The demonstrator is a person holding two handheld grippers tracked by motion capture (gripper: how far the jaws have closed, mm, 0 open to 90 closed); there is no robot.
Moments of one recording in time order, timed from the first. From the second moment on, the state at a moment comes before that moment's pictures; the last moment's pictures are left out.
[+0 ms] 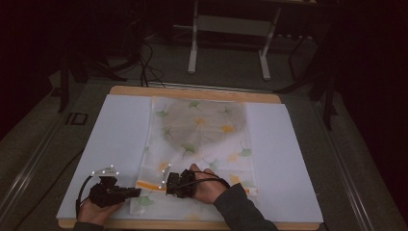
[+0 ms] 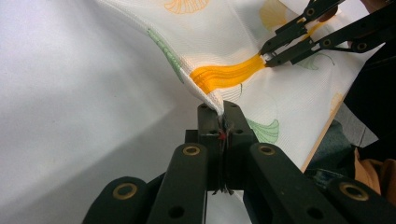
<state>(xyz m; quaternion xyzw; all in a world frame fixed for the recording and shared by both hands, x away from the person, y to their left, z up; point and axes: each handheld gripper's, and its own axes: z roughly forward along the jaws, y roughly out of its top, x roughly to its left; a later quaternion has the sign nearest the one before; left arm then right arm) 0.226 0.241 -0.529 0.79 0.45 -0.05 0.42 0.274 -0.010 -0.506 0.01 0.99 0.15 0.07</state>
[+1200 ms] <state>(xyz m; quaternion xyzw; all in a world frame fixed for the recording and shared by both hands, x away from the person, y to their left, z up) 0.226 0.242 -0.529 0.78 0.46 -0.05 0.42 0.276 -0.036 -0.498 0.02 0.99 0.13 0.07</state>
